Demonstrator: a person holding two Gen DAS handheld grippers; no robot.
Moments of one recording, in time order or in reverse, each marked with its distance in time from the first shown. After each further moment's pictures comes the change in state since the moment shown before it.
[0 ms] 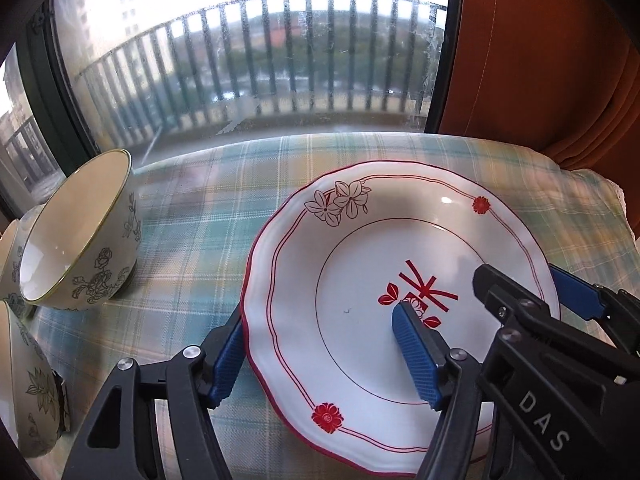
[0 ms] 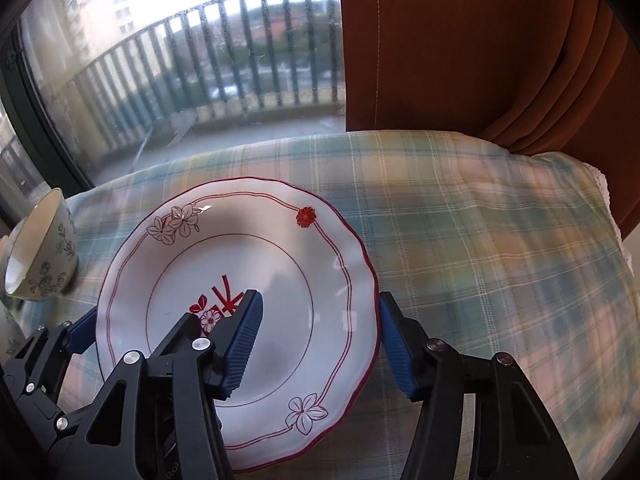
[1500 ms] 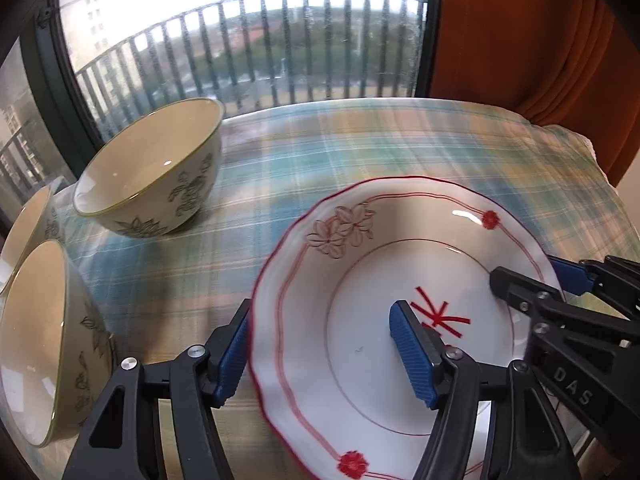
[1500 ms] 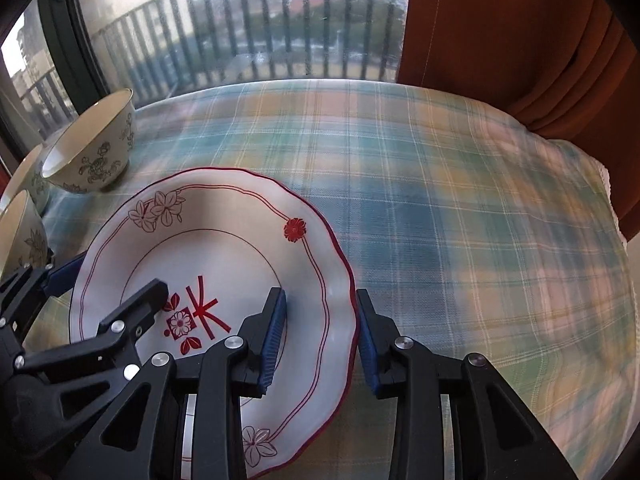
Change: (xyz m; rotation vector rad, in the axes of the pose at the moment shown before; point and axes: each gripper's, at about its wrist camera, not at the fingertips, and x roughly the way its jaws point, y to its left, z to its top) left arm -0.029 0.035 -0.043 0.100 0.022 -0.041; right arm -0.032 0.041 -0.060 -0.141 0.095 0.031
